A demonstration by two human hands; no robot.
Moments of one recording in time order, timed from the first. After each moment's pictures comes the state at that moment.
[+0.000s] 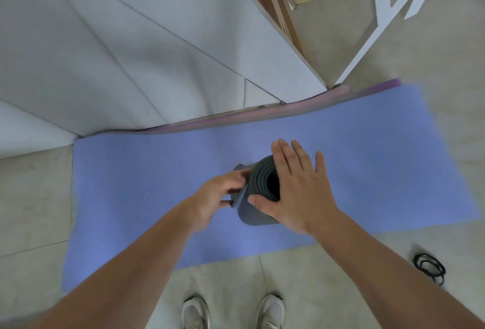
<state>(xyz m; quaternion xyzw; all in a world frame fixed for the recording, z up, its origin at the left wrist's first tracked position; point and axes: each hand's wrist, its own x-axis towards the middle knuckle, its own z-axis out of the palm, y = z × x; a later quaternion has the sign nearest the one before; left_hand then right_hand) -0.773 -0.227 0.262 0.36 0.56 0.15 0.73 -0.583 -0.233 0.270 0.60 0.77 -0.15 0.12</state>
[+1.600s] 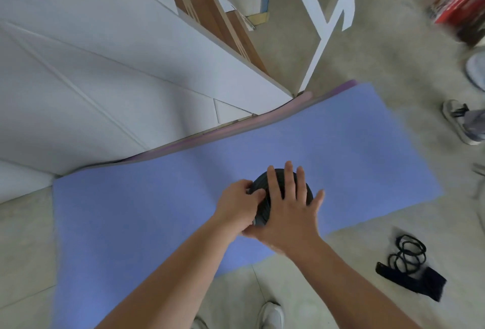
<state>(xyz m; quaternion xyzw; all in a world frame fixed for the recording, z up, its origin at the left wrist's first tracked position) -0.667 -0.240 0.308 0.44 0.65 0.10 0.61 -0.551 -0.288 0.283 0.73 0.65 -0.19 0.09</state>
